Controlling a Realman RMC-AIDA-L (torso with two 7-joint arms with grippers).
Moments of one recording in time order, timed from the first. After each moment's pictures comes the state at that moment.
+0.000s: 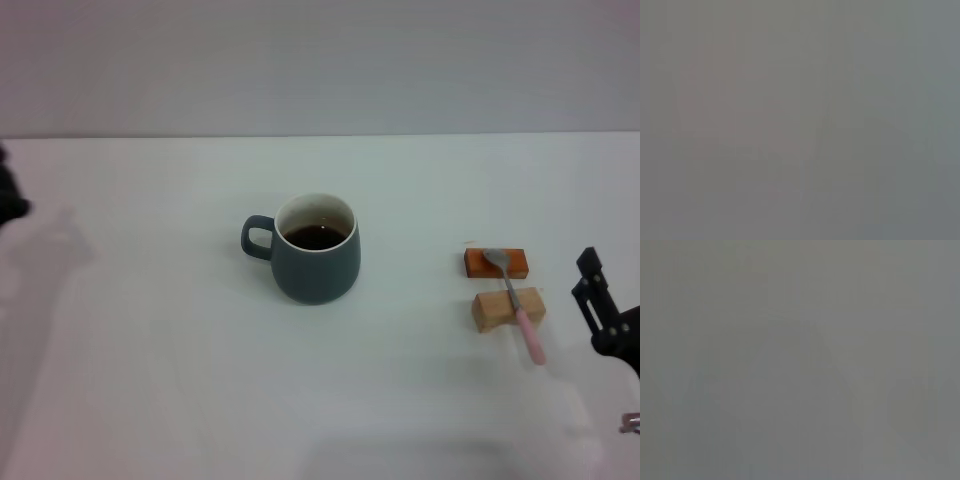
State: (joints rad) left arm -0.31 -2.06 1.73 0.31 -0.33 1.11 -0.26; right arm -0.20 2.08 0.84 0.91 -2.58 -1.07 -0.17
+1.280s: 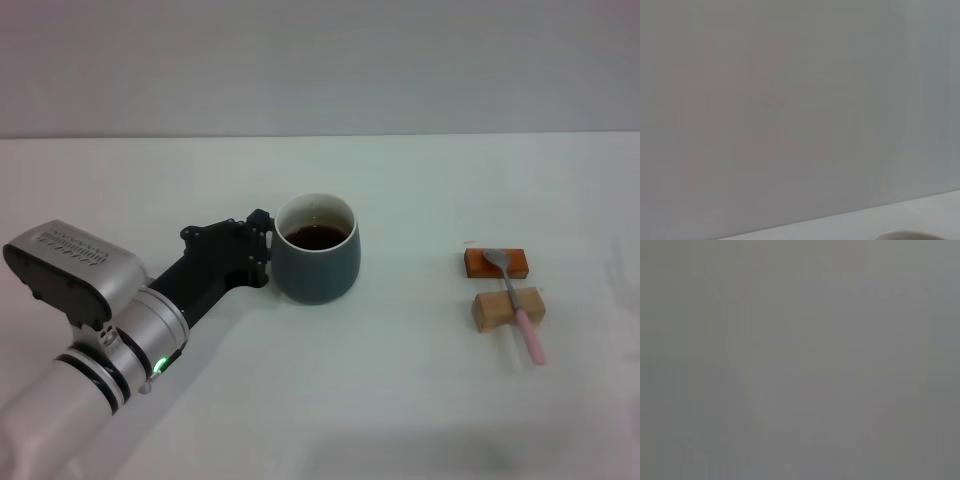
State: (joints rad) left arm -0.38 -2.08 2.23 0.48 -0.32 0.82 -0.33; right arm -0.17 2.07 1.10 1.05 -2.57 -0.96 -0.31
